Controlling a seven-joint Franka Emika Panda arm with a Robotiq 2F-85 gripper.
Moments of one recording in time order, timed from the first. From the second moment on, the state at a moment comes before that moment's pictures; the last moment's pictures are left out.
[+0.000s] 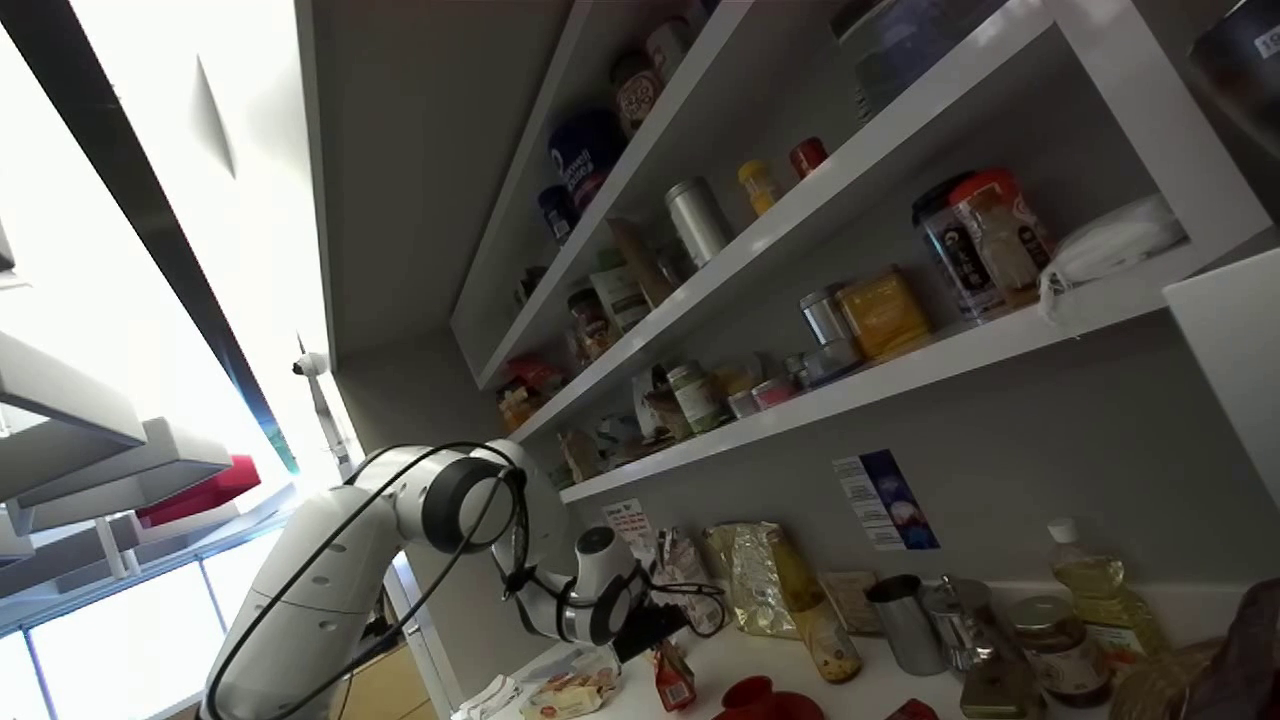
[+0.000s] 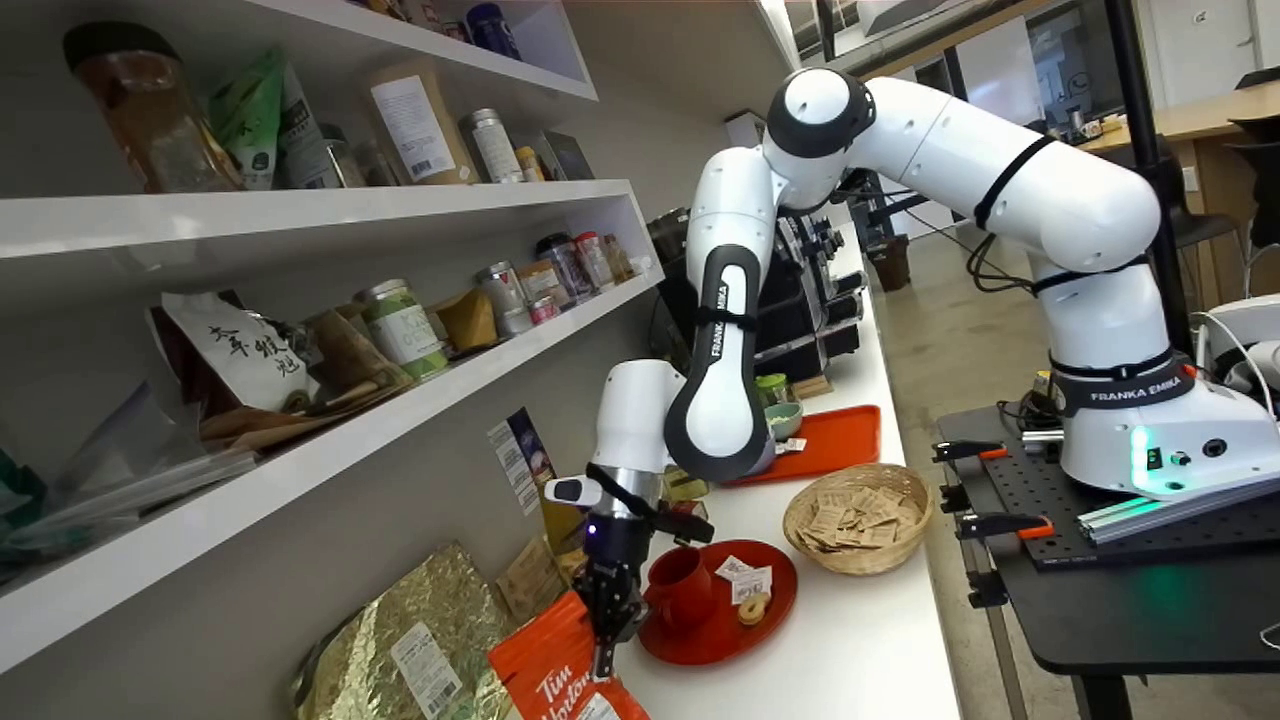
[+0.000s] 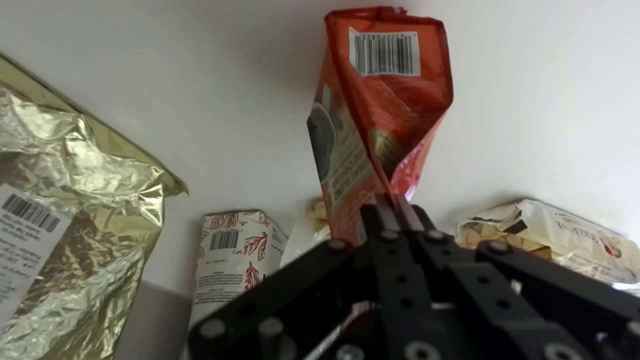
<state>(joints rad) -0.20 0.75 0.71 -2.04 -0.16 3.14 -0.73</state>
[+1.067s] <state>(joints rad) -1.04 0.17 1.27 -2.63 -0.07 3.41 -0.46</state>
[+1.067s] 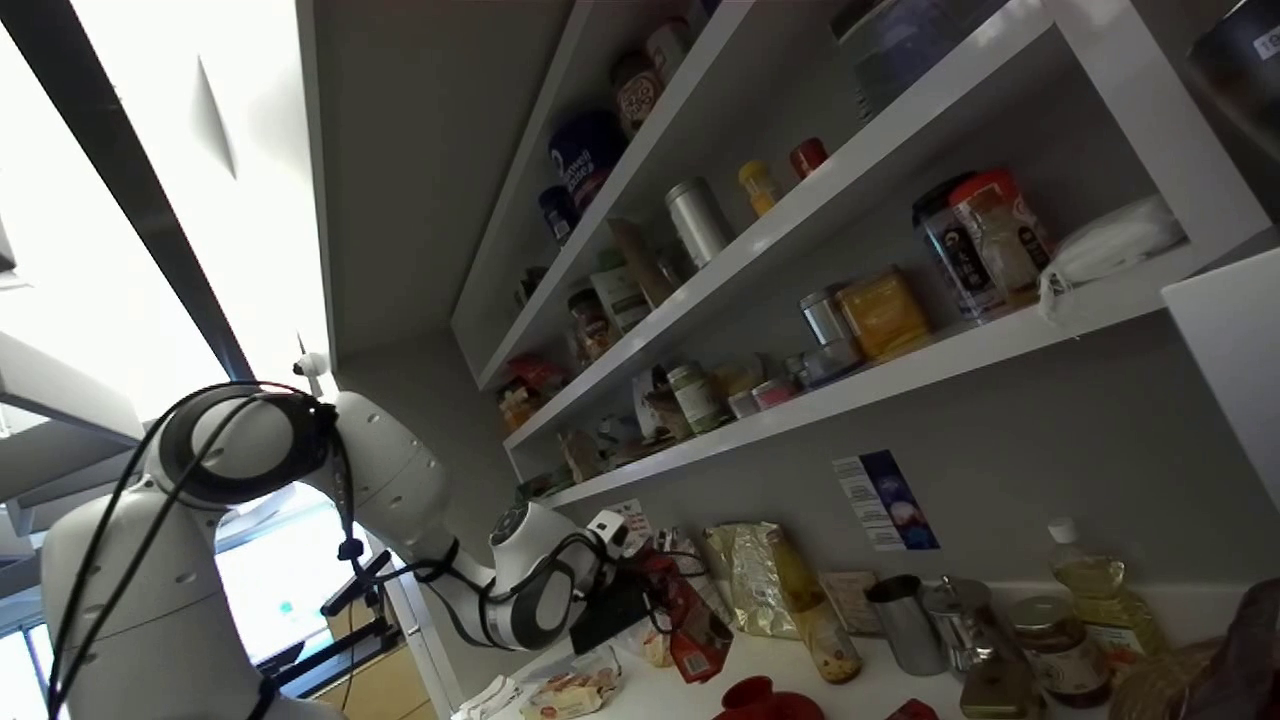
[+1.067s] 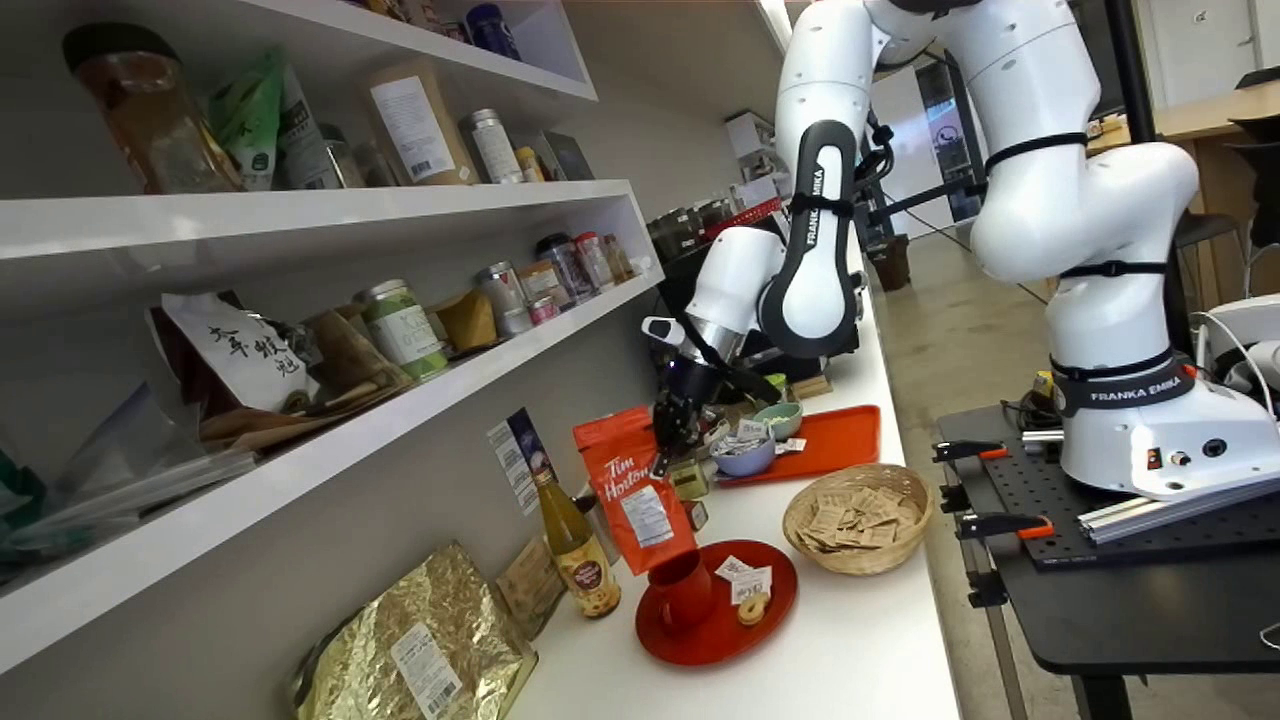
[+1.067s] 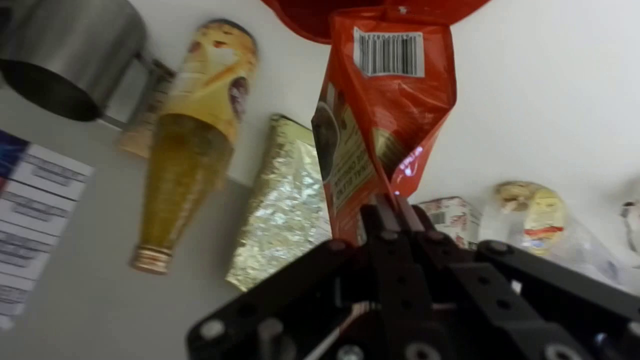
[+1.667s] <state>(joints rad) -1.42 0.01 1.29 -2.60 -0.05 3.46 -0.32</state>
